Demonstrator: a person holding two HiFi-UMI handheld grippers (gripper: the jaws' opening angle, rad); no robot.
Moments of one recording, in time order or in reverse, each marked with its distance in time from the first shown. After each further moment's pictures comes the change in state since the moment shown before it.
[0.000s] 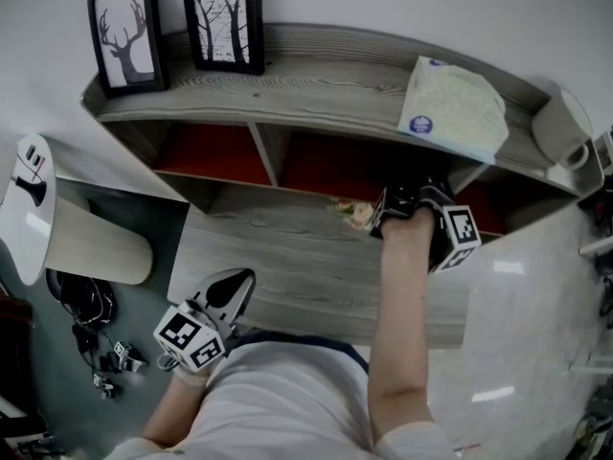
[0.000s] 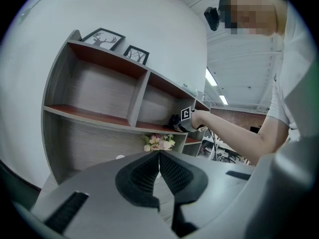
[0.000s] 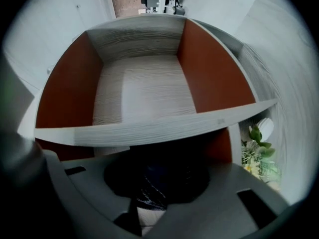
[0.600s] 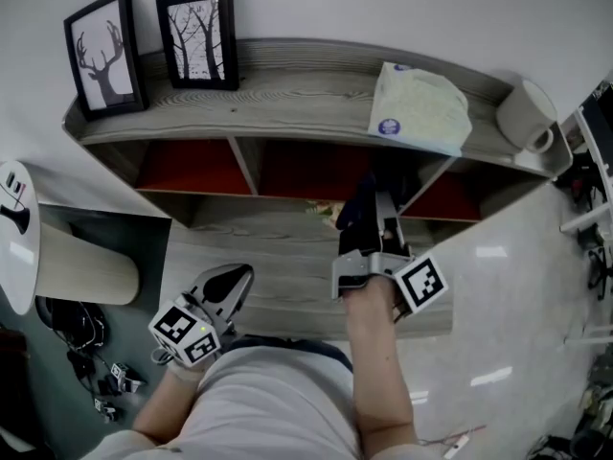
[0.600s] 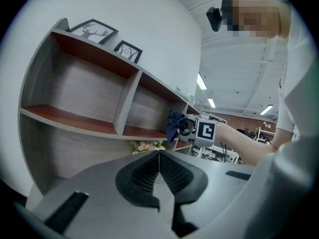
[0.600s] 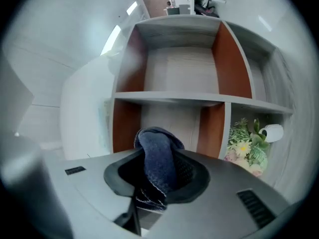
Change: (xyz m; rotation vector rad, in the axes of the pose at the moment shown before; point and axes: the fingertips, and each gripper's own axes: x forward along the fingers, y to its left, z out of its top) left arm 0.020 -0.013 0.027 0.007 -0.002 -0.152; right arm -0.099 0.046 -0.066 -0.248 0.240 0.287
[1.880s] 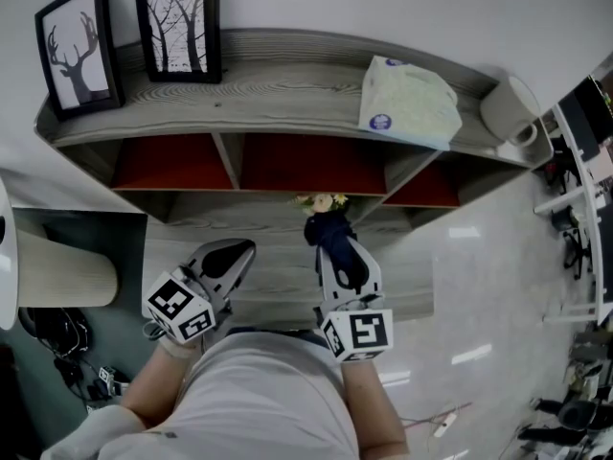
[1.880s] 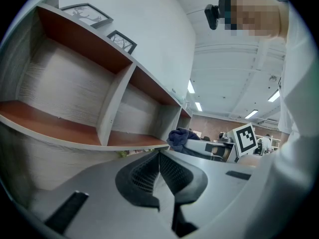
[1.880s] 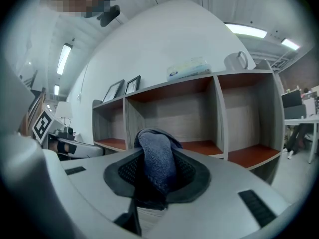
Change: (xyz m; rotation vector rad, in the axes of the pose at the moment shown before) left arm 0.041 0.000 0.024 0.013 -0.023 -0.172; right arm -0.081 -0.017 -0.078 -1.366 0.389 -0.118
